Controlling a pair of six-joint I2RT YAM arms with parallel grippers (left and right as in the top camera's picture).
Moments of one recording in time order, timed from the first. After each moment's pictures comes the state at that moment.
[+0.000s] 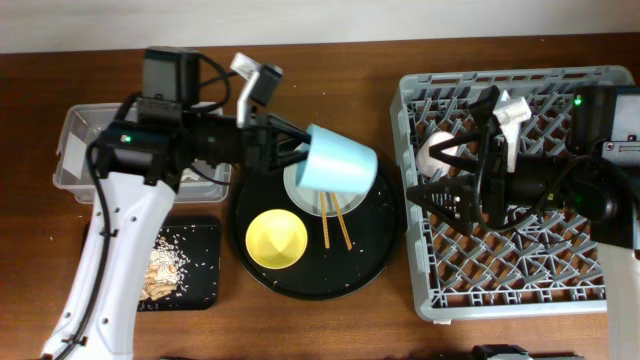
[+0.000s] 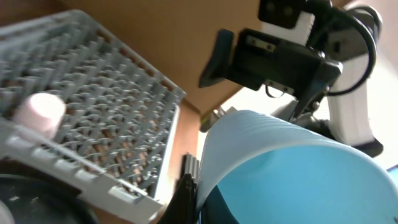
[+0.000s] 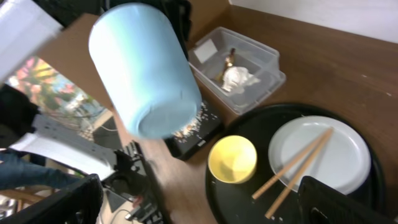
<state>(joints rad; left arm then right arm) -0.21 1.52 1.61 -0.88 1.38 0.07 -0.03 1.27 1.68 -1.37 -1.10 -0.40</state>
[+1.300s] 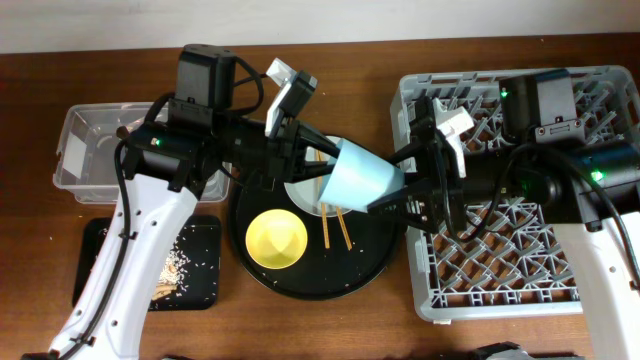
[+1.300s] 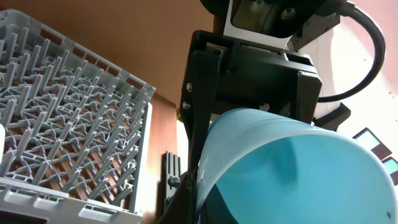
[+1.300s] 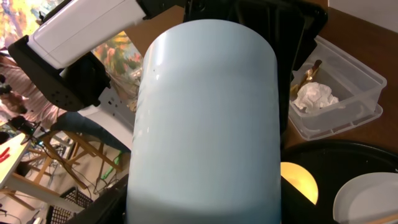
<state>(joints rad) -0.31 1.53 1.61 -0.80 1.43 0.06 0.19 1.36 1.68 -1.31 -1.23 -0.51</state>
